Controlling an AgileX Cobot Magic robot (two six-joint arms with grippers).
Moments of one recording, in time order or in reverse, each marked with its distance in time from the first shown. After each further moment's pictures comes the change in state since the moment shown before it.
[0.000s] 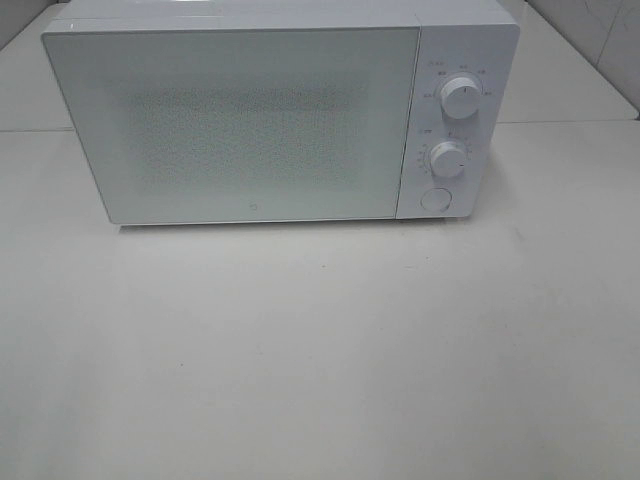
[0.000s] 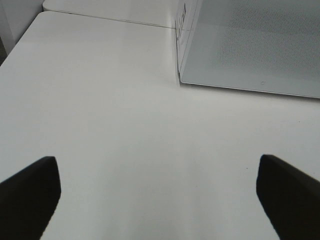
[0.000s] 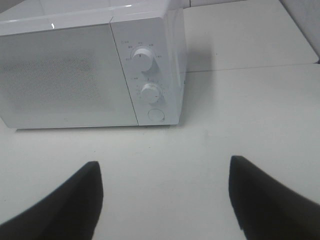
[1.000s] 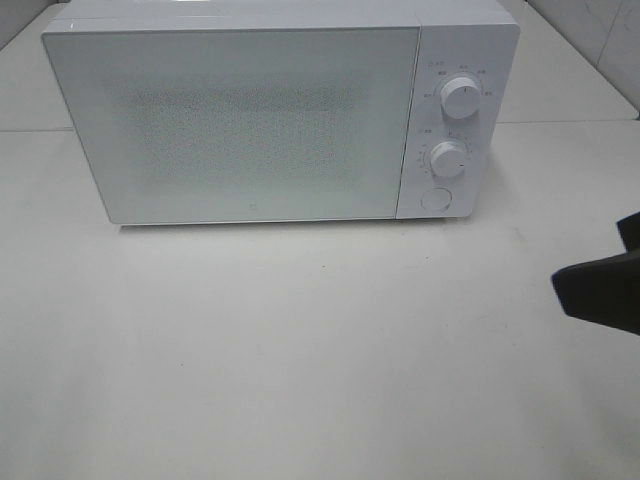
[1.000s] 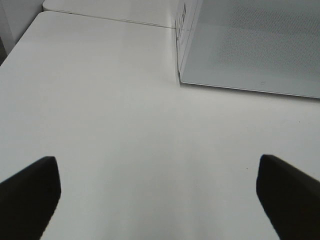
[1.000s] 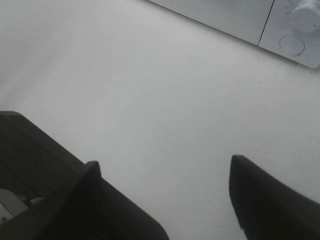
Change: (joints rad) left arm 0.000 0.000 0.000 0.000 0.000 0.000; right arm 0.483 0.677 -0.130 0.024 -0.092 -0.101
